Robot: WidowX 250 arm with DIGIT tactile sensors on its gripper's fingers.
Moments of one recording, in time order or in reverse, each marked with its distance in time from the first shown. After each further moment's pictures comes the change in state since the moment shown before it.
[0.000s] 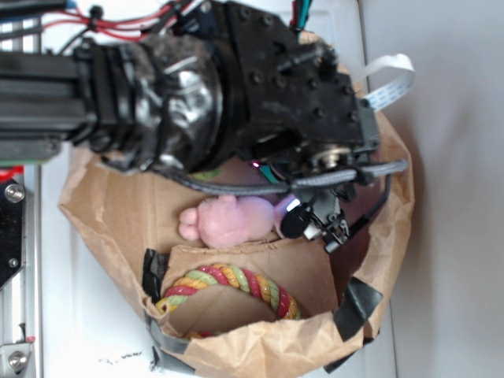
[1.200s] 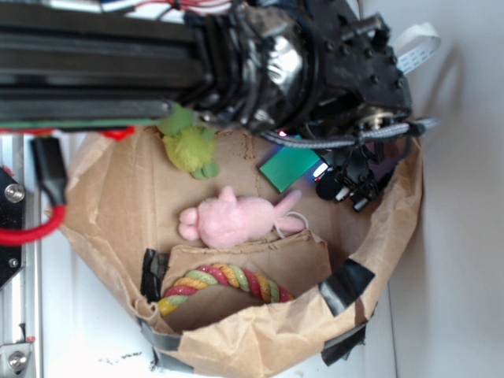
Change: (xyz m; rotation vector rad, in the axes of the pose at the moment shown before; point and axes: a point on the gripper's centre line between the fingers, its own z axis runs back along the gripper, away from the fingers) arm 0.029 0.007 -0.035 0.072 0.001 0.065
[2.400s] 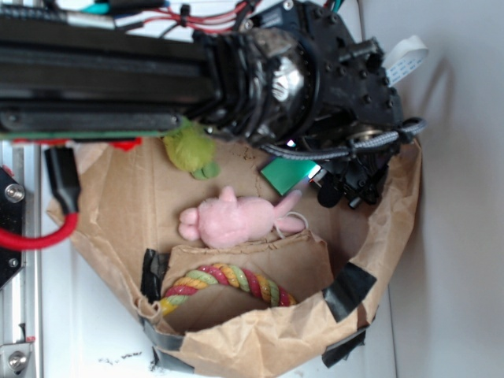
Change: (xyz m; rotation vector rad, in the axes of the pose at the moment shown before) arm -0.012 -0.008 -0.005 0.003 0.010 0.054
